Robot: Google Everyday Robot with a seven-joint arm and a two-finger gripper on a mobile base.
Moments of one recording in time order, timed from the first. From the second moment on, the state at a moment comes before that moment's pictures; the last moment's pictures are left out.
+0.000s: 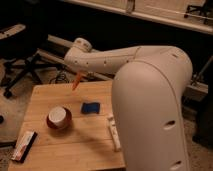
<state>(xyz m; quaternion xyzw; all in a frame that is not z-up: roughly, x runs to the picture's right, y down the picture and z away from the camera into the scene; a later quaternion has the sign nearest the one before) -0.135 -0.096 0.822 -0.01 -0.10 -0.50 0.86</state>
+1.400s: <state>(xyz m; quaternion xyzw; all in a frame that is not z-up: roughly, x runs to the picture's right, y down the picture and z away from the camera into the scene) -0.098 0.041 0.888 -0.12 -0.11 -0.49 0.86</state>
